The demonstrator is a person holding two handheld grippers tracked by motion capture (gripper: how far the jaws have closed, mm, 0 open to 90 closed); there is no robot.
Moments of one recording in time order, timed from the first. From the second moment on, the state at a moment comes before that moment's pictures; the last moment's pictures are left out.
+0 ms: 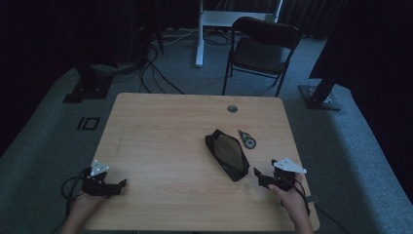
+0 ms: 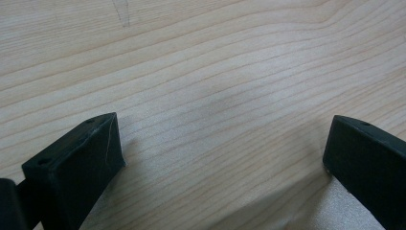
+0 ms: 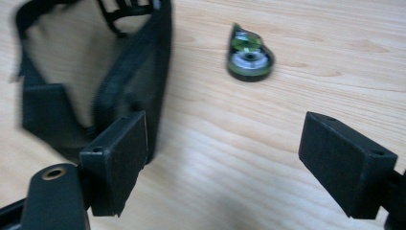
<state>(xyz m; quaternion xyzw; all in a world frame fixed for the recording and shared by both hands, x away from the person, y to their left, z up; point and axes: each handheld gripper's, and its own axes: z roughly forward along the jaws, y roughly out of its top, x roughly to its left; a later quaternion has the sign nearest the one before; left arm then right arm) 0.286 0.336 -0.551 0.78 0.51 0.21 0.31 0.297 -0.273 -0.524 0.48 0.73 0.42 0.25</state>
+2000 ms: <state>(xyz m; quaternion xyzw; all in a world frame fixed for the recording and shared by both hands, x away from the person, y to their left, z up) 0.286 0.336 -0.550 0.78 0.51 0.21 0.31 0.452 -0.233 -0.549 0.48 0.77 0.35 0.24</state>
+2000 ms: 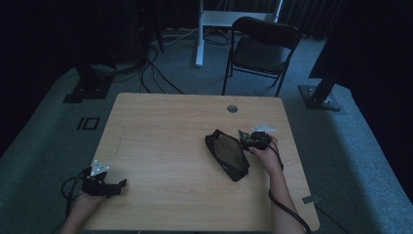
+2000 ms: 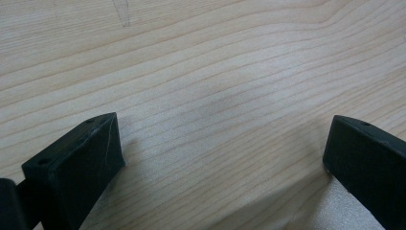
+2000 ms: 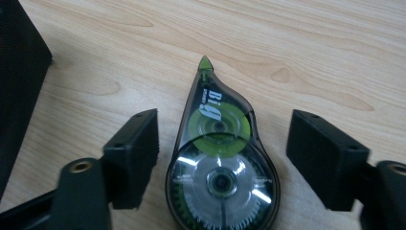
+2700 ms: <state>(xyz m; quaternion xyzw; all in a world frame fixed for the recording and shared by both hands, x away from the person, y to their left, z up) 0.286 0.336 -0.550 0.78 0.51 0.21 0.31 0.455 -0.223 -0.549 0.49 0.76 0.35 0.22</state>
